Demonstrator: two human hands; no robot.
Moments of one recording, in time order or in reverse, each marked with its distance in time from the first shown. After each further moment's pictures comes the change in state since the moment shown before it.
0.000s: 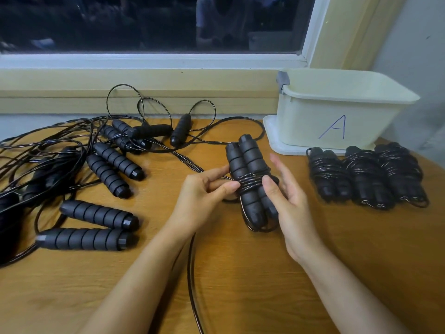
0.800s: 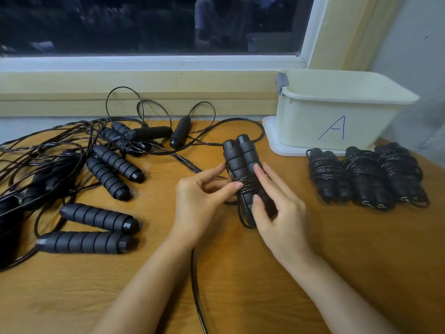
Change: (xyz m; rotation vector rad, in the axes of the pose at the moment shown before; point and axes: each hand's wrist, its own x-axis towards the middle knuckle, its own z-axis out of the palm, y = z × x) left_hand -0.005 0.005 0.010 -0.076 0.200 0.085; right_hand -0.009 0.010 0.006 -0.805 0.145 -0.423
